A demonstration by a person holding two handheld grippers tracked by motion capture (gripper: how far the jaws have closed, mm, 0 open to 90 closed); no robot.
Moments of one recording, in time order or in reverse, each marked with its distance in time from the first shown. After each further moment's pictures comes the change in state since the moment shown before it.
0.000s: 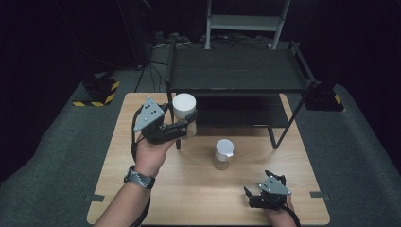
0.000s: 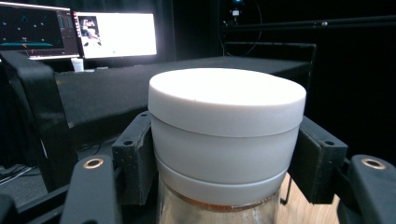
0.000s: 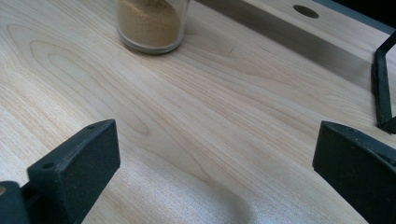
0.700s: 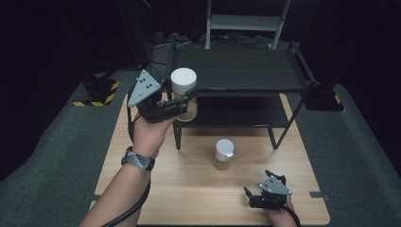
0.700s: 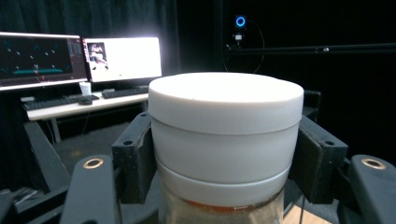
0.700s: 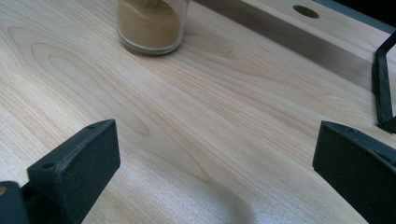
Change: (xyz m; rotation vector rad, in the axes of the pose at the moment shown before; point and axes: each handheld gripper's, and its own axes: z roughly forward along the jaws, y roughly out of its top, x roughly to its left) left arm 0.005 0.054 0.011 -0.065 0.020 0.038; right arm -0.001 -0.001 0.000 -0.003 0.004 0.007
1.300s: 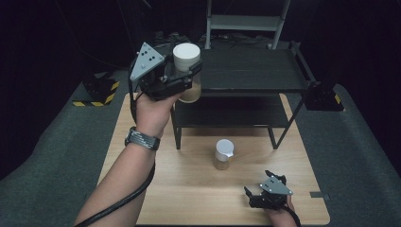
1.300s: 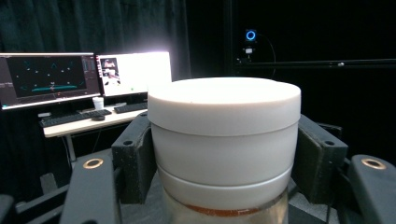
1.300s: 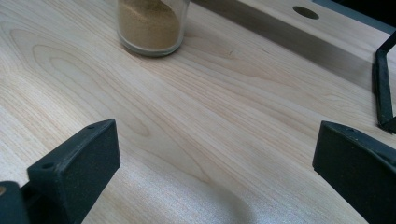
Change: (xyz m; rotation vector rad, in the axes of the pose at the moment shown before) left arm 0.002 0.037 0.027 -0.022 0.040 0.017; right arm -0.001 -0.001 0.000 -0.007 0.002 0.007
